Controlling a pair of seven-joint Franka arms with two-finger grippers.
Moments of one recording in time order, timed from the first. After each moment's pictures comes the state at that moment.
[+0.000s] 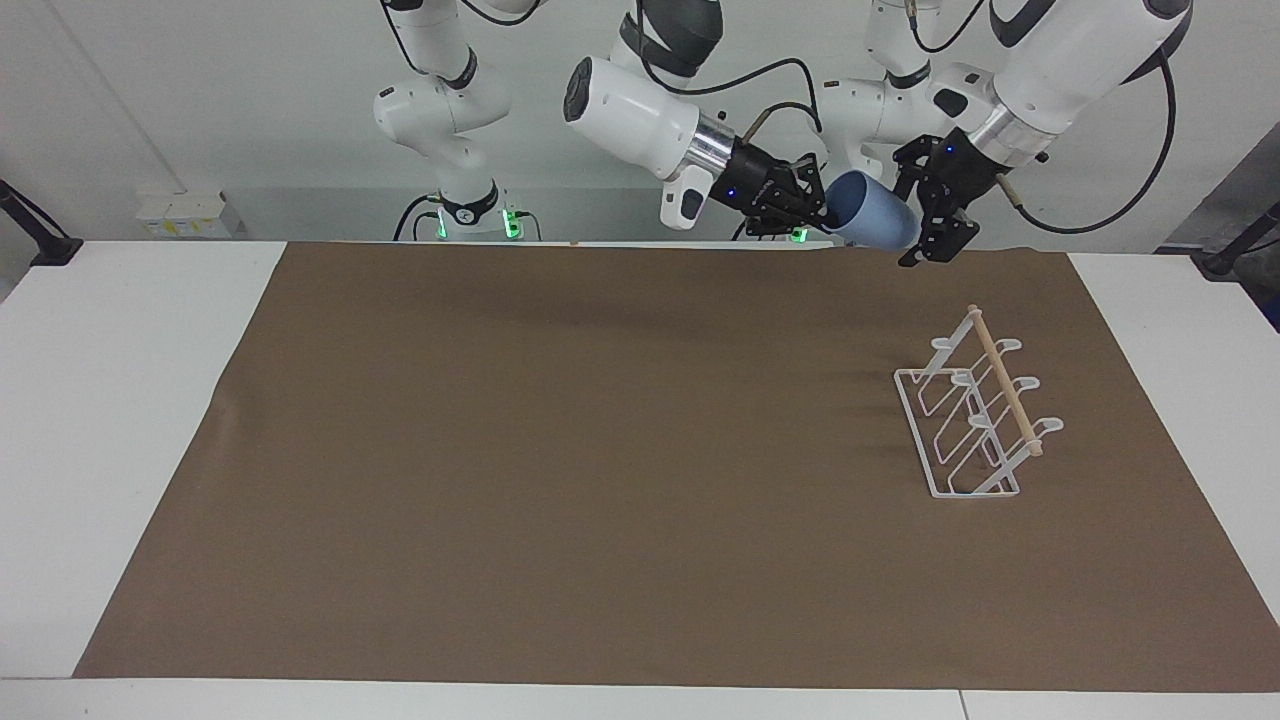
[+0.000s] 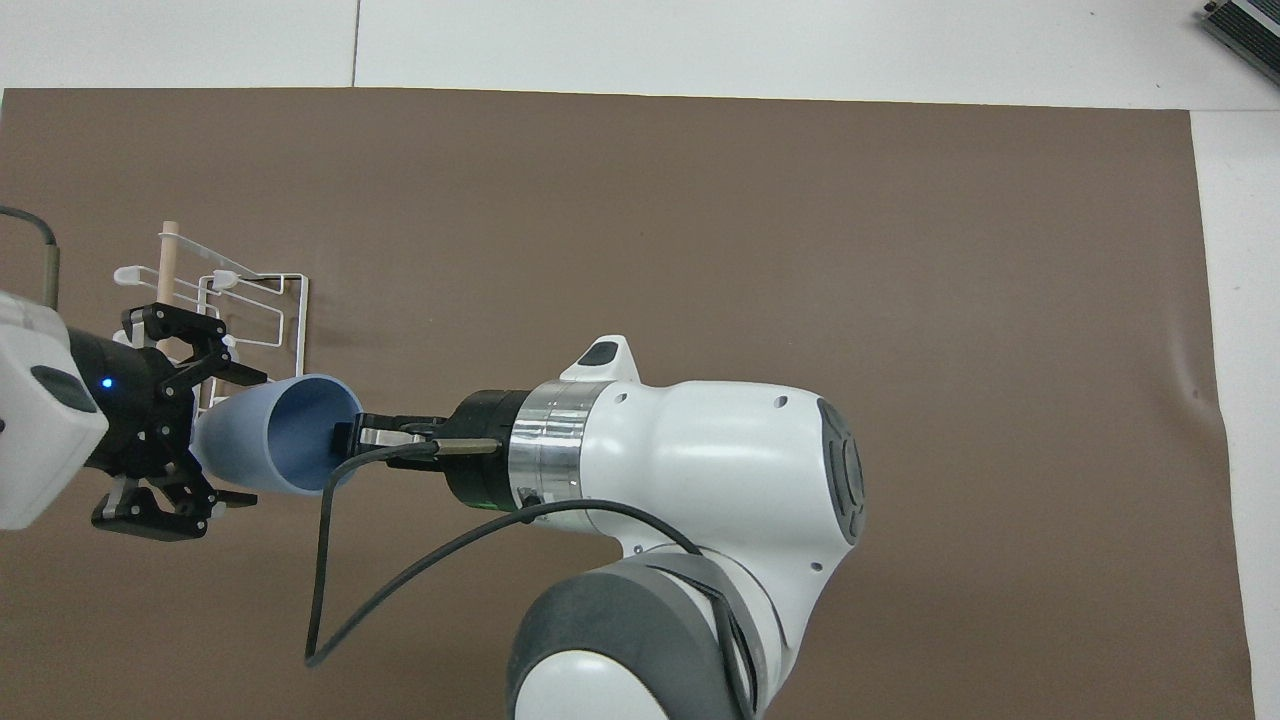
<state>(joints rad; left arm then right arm) -0.19 -0.19 0.02 -1.81 -0.29 1.51 1.36 0.47 0.14 0.34 -1.75 1.11 2.50 0.16</state>
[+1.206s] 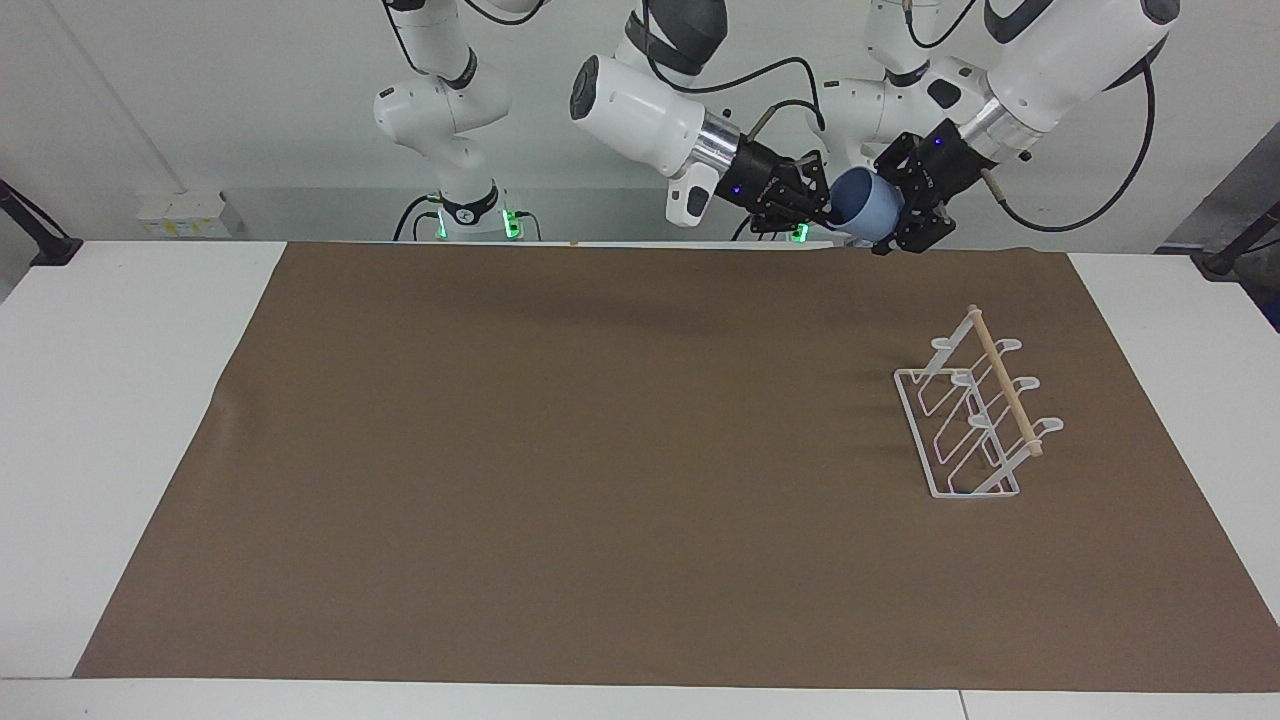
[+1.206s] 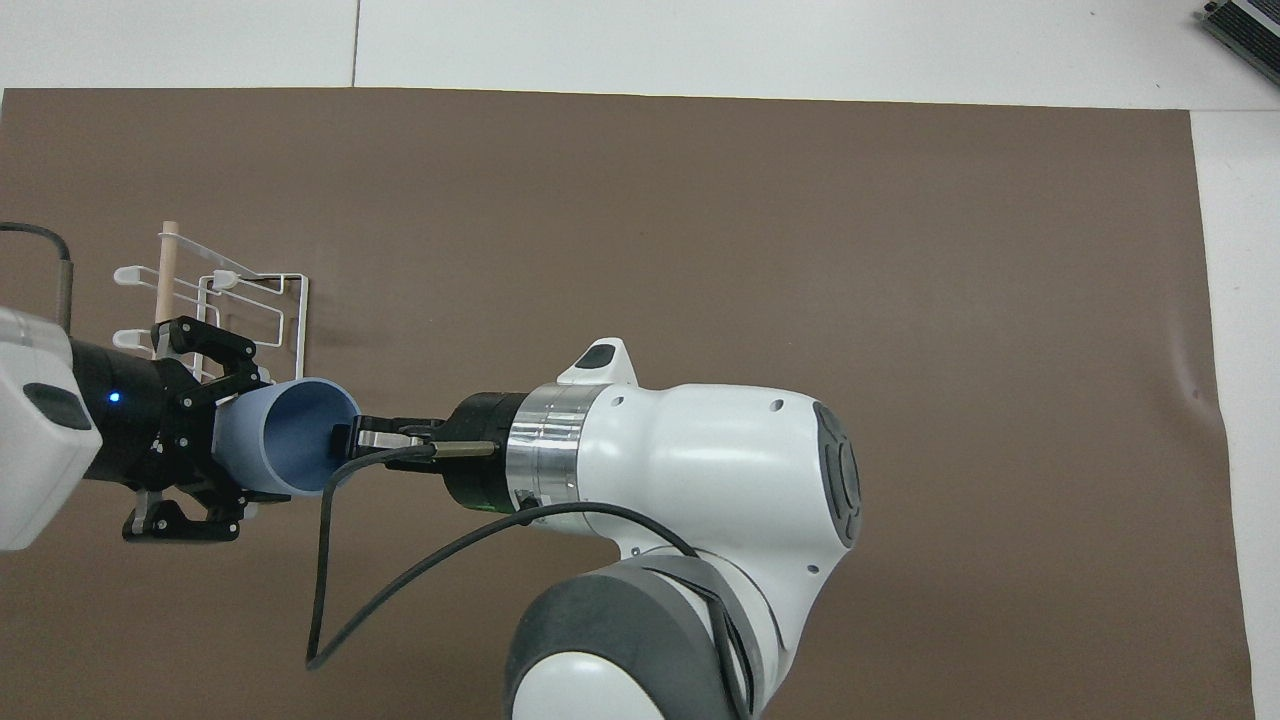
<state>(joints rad) -0.19 -0.22 0.02 -1.84 -0.40 1.56 1.37 0.46 0.14 0.34 -1.75 1.11 2.51 0.16</state>
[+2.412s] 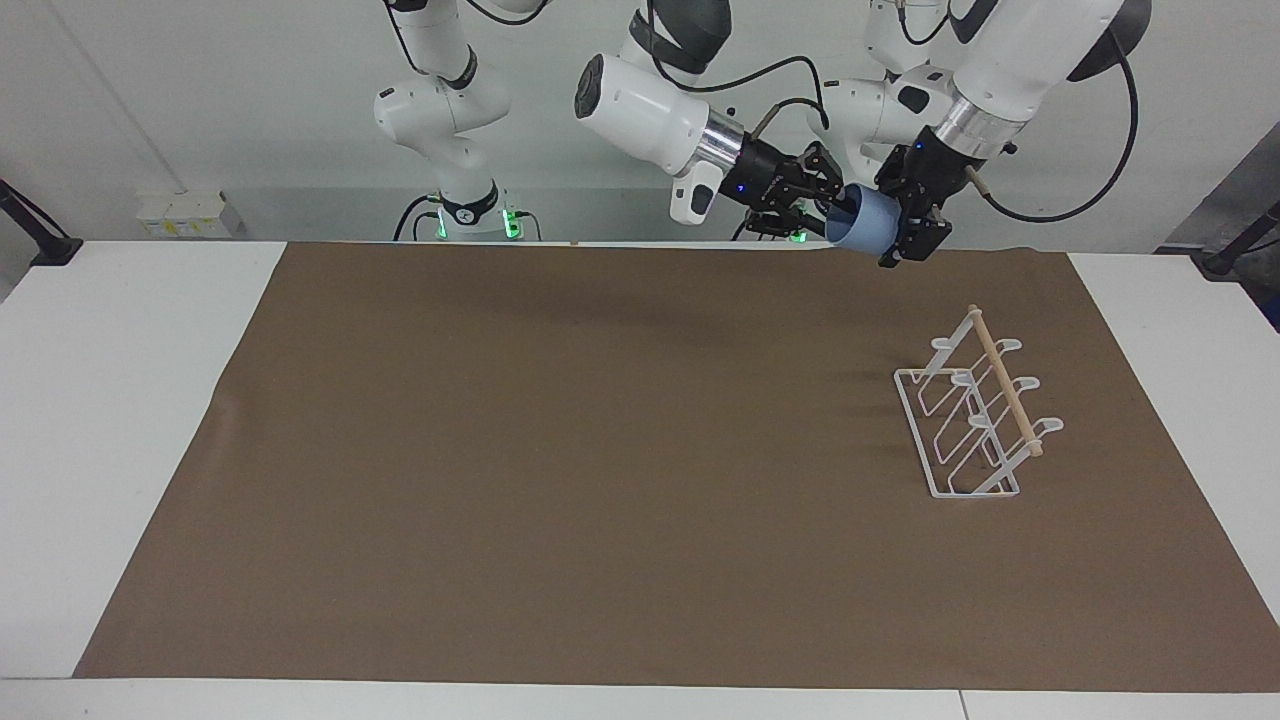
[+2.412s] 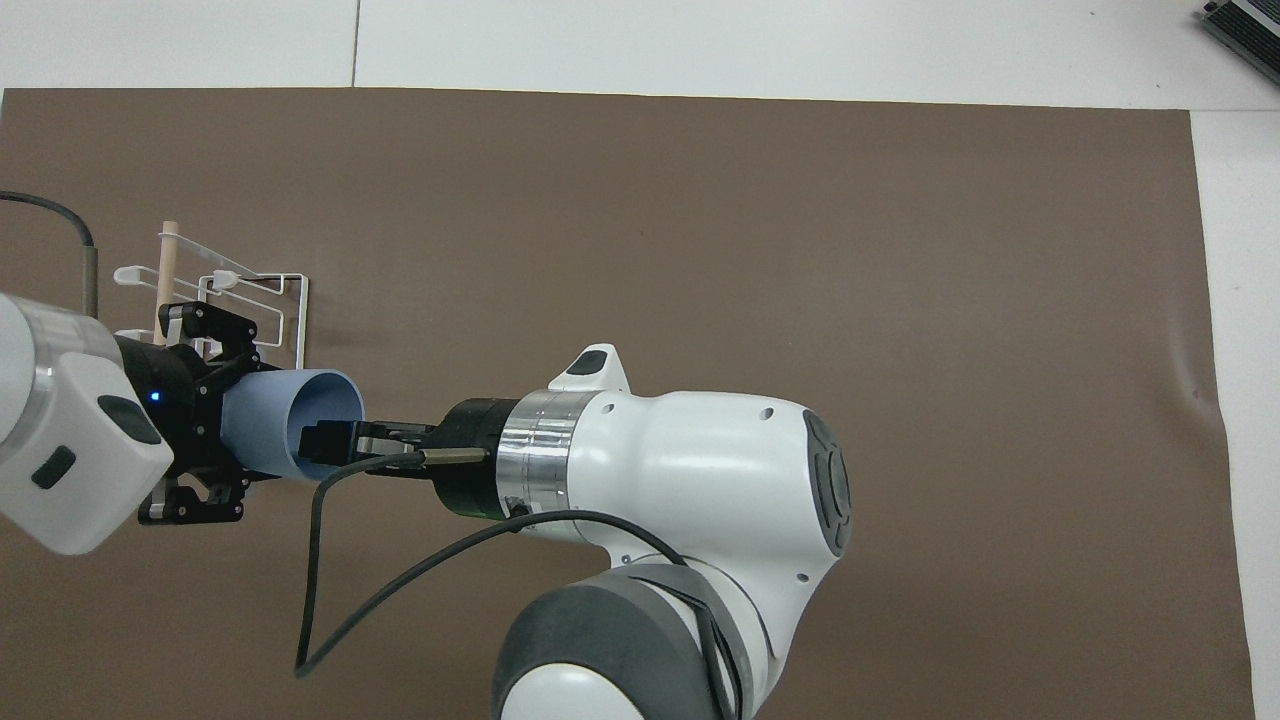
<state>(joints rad) -0.20 -0.22 -0.04 -1.84 -0.17 1.64 1.37 0.47 0.14 0.35 -1.75 1.12 2.52 0.16</state>
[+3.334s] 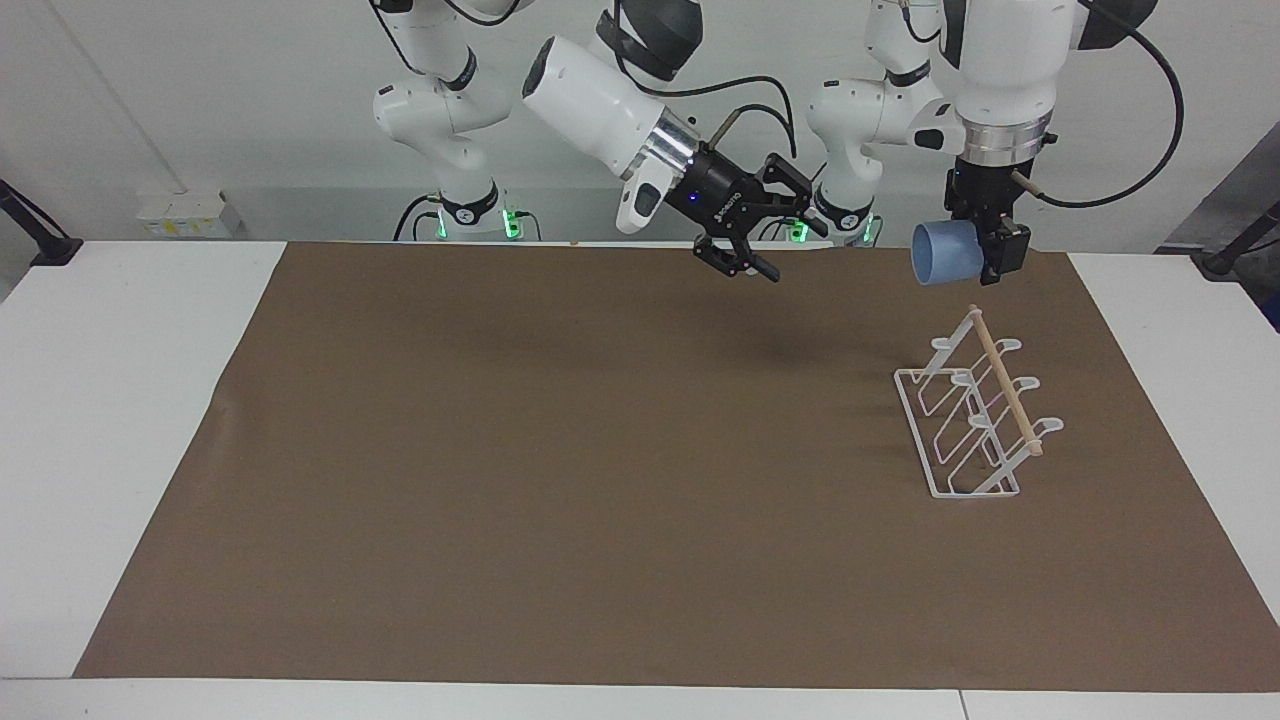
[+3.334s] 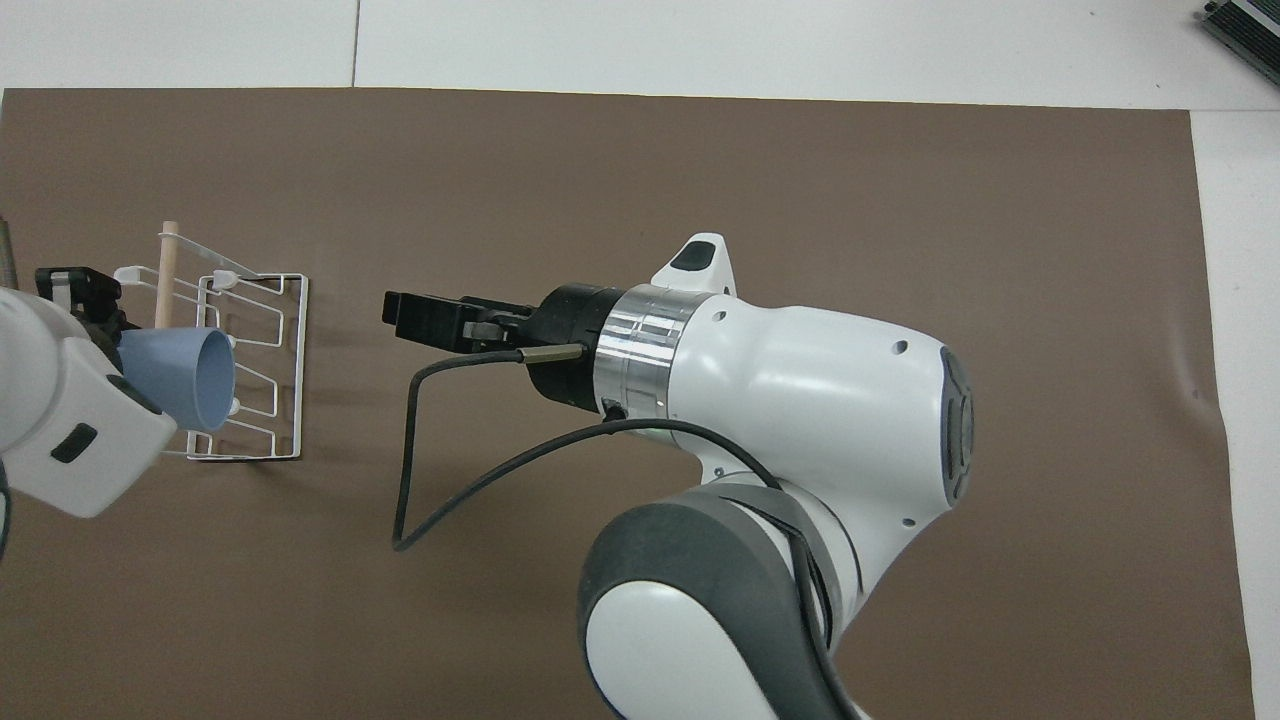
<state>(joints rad) -0.20 -0.22 -0.06 -1.88 0.34 1.72 1.21 0.35 0.15 0.33 -1.70 0.89 2.59 0.07</state>
